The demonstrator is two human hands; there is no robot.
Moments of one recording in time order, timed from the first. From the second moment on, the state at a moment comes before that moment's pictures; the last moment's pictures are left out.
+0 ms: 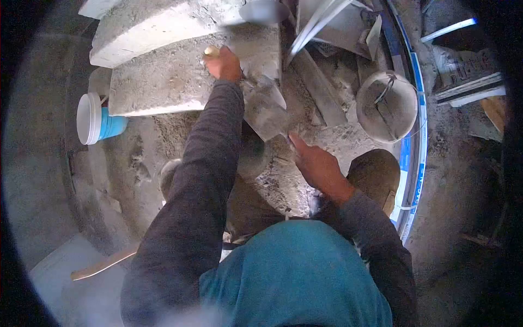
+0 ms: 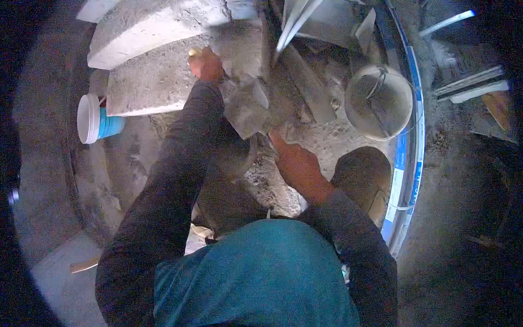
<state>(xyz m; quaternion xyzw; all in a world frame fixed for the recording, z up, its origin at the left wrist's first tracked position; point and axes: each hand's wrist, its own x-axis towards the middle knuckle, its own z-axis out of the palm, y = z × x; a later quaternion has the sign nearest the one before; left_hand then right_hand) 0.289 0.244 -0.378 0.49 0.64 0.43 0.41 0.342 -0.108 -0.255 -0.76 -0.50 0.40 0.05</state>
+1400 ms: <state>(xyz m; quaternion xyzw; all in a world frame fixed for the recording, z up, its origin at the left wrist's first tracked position) 0.298 0.213 -0.324 0.45 0.67 0.43 0.40 0.340 -0.113 -0.267 -0.76 -0.53 0.35 0.12</state>
